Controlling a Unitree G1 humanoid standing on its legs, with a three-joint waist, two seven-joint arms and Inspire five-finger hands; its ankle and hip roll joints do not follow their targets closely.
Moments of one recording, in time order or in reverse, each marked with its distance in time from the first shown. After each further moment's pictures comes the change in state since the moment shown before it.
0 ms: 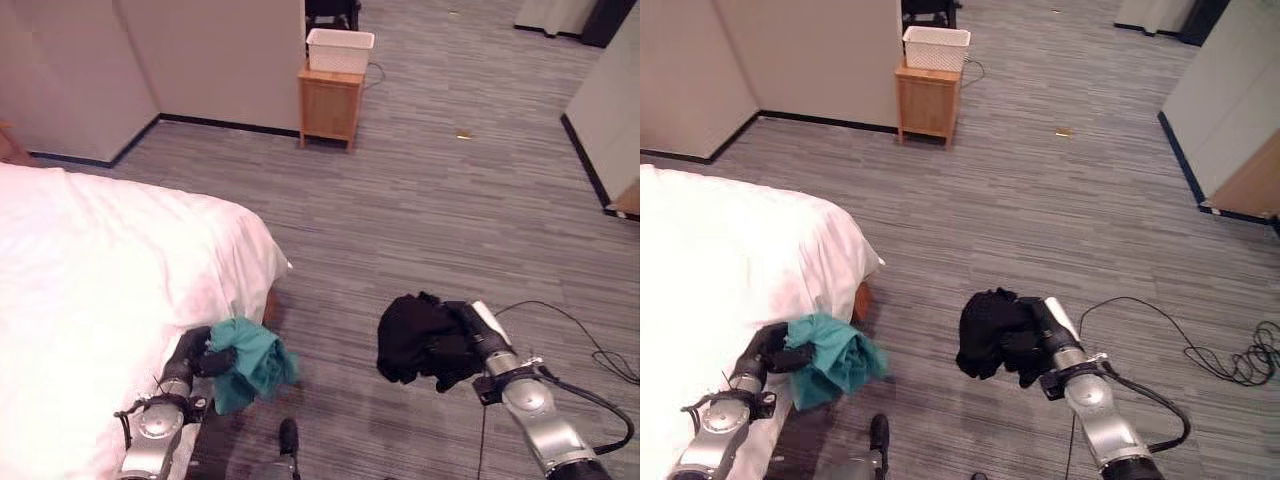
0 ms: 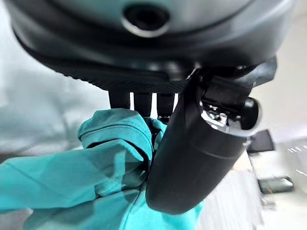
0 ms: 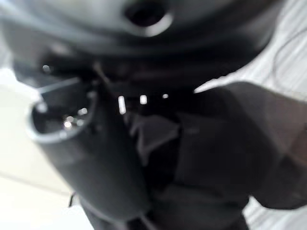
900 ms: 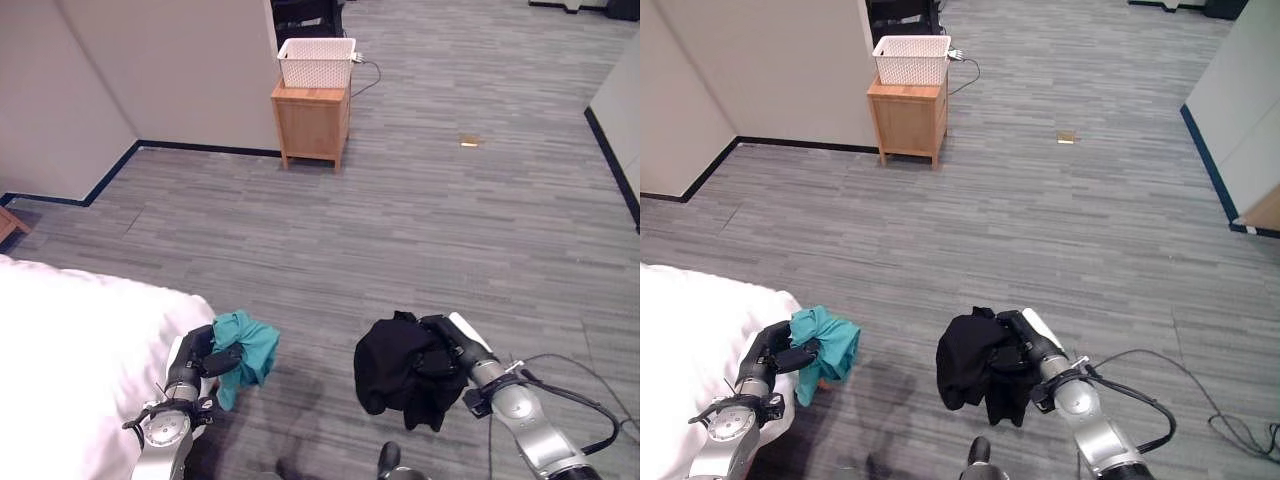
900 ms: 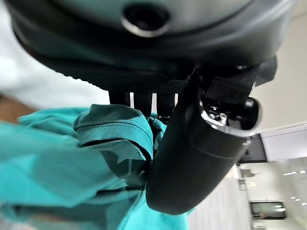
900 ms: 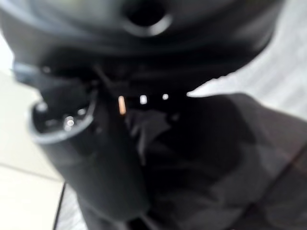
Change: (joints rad) left arm 0.049 -0.130 0.042 -0.035 -0.057 -0.023 -0.025; right arm -0.026 -0.090 -0.028 -0.043 -0.105 0.018 0.053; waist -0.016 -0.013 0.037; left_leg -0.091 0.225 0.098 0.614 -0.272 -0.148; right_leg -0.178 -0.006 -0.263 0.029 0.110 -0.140
